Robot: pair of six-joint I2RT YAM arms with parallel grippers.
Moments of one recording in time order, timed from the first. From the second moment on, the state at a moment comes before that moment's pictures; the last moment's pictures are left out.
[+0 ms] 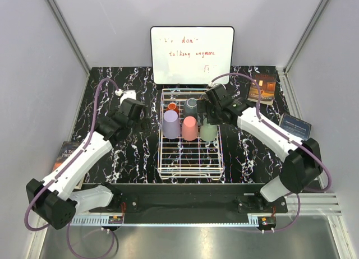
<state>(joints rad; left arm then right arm) -0.55 1.13 1.08 -0.84 -0.41 -0.52 0.62 1.52 1.30 -0.70 0.15 0.45</state>
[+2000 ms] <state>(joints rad) -0.55 1.16 1.09 -0.84 -0.41 -0.54 0.62 1.48 1.58 -0.80 0.20 0.45</state>
